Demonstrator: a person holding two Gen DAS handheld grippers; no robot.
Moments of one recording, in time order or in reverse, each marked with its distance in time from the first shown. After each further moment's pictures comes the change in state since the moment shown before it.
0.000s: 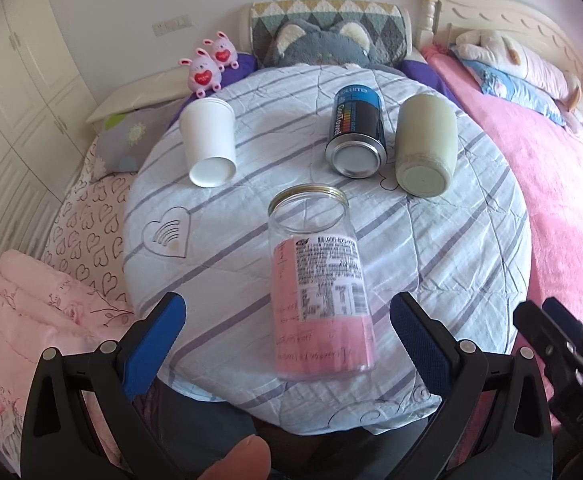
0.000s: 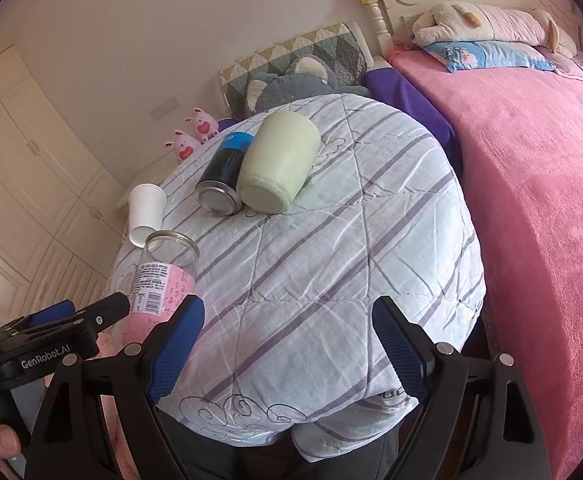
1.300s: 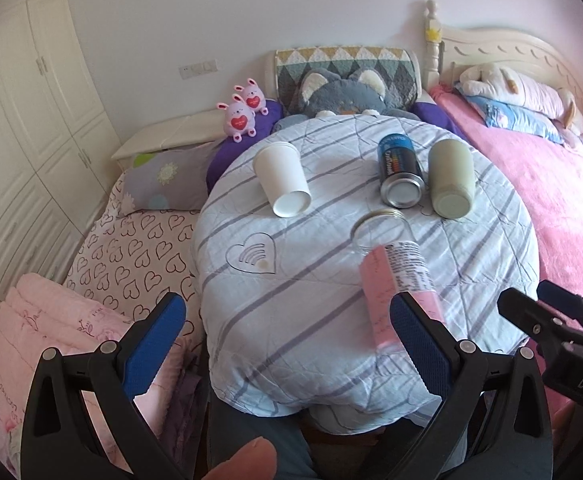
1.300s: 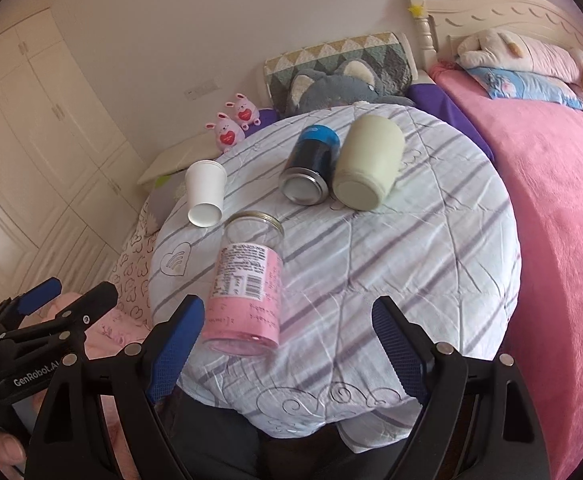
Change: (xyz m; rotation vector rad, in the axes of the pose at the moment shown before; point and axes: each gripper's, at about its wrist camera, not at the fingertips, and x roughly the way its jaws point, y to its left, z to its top) left arm -0.060 0.070 -0.032 0.020 -0.188 0.048; right arm -0.007 0.089 -0.016 -0.111 0.007 0.032
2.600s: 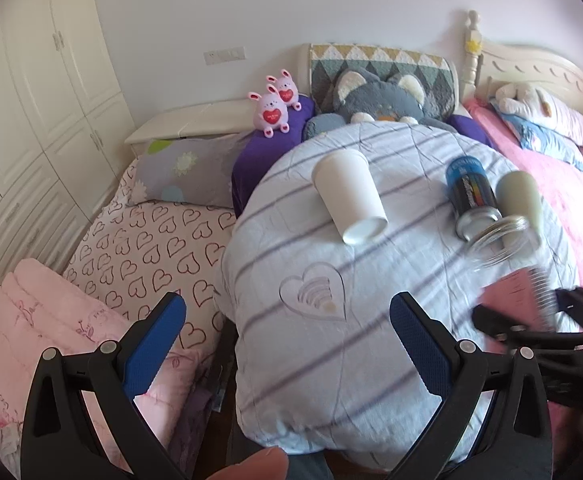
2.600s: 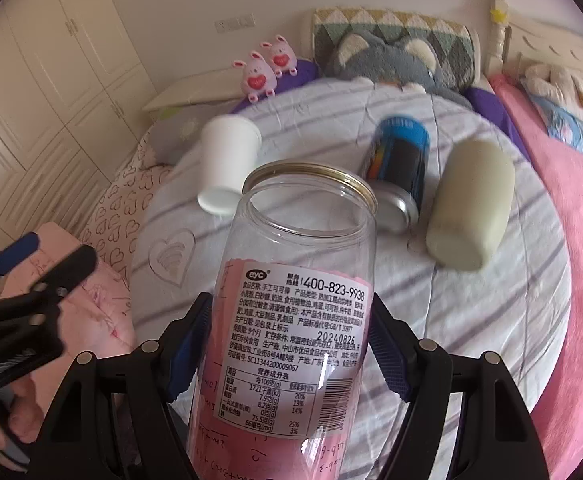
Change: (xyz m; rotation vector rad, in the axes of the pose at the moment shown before) left arm 0.067 0.071 0.028 -0.082 0.016 0.029; right arm 0.110 0.062 0.051 -0.223 0.229 -0.046
